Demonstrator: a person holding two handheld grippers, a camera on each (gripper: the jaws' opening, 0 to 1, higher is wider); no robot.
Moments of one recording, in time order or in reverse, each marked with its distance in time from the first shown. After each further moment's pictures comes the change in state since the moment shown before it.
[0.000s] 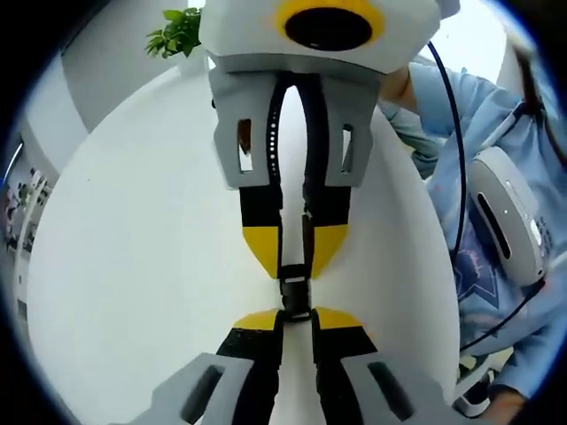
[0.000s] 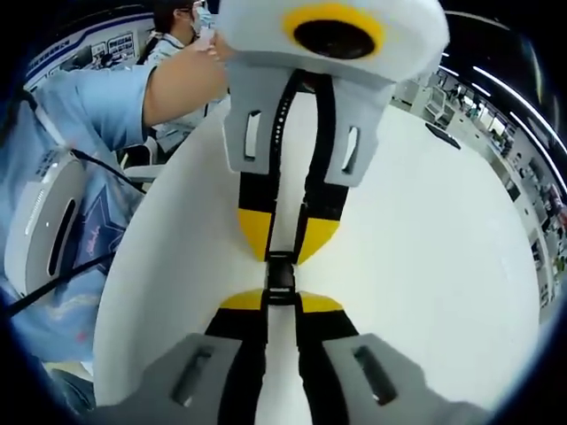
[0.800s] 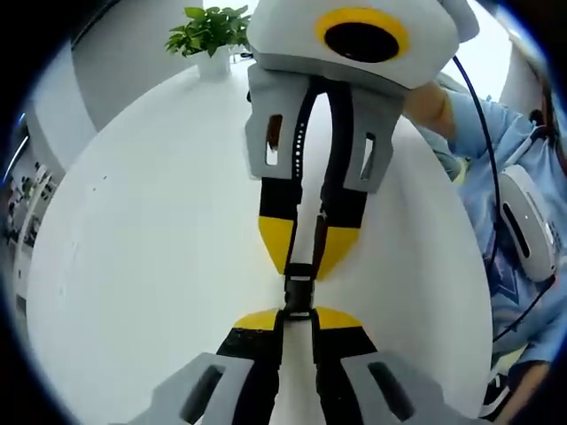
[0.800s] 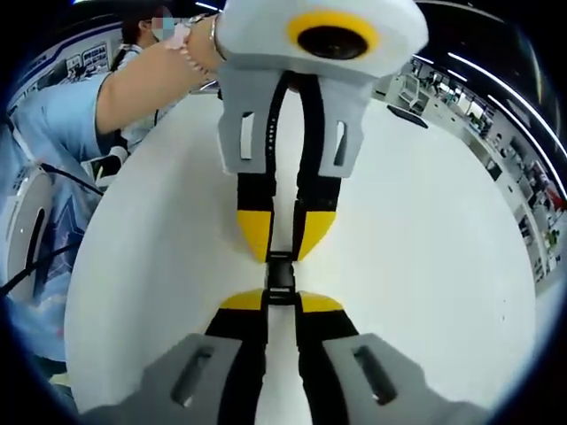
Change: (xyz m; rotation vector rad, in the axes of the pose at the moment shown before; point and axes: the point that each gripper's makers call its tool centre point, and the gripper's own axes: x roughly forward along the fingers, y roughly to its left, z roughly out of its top) left arm 0.005 0.068 0.016 -0.027 -0.037 0.014; right arm -0.003 -0.068 -0.022 0.093 0.014 -0.089
